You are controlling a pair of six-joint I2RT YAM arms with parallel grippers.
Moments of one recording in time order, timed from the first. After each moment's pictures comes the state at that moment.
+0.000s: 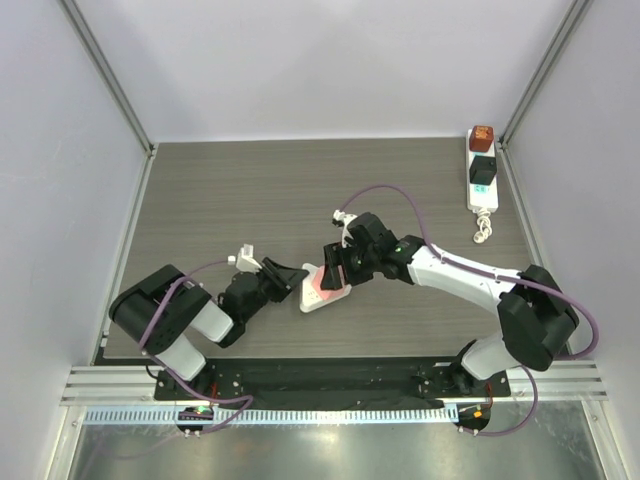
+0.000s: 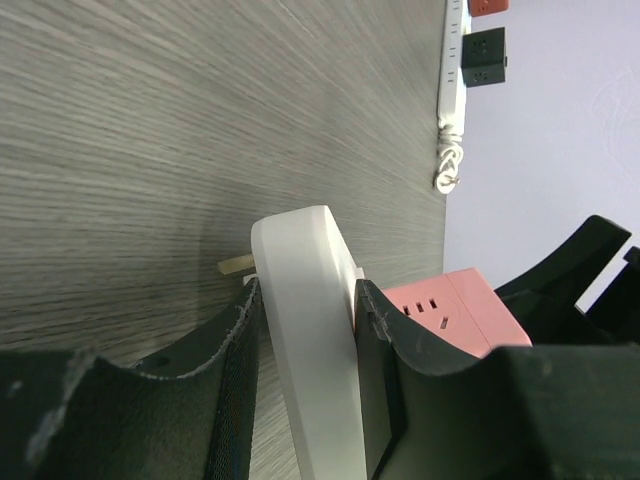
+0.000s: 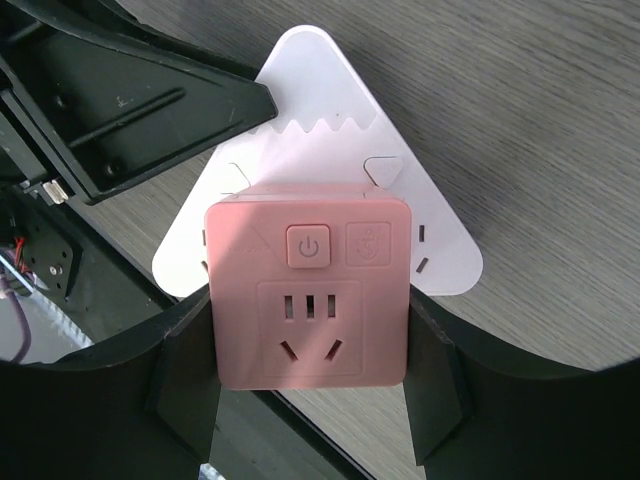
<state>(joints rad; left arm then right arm) -0.64 1.62 0.13 1.17 -0.04 -1.23 0.76 1.47 0.94 -0.33 -0.21 0.45</state>
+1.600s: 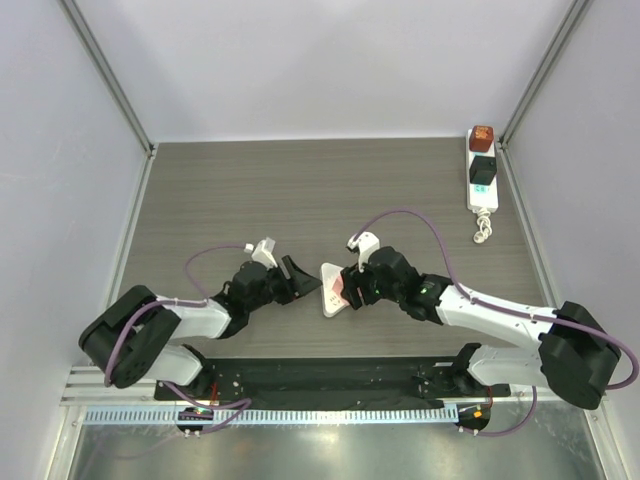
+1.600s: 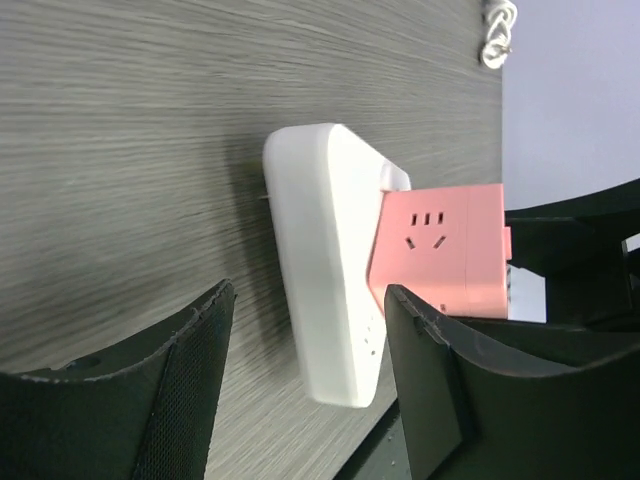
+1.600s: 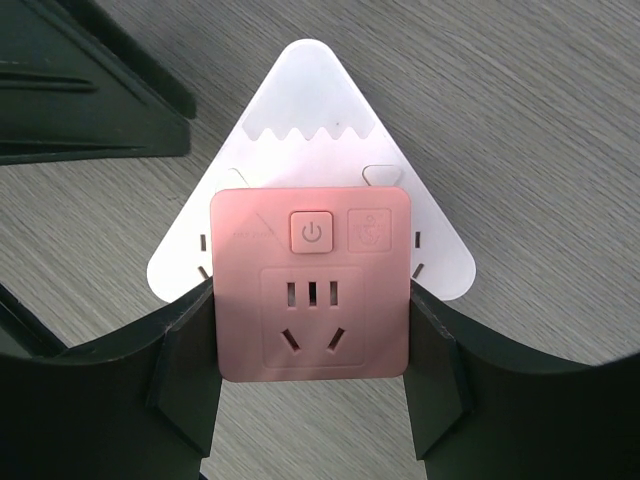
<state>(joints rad) -0.69 1.37 0.26 0.71 0.12 -1.02 0.86 1.18 0.59 -0.08 0.06 0.23</state>
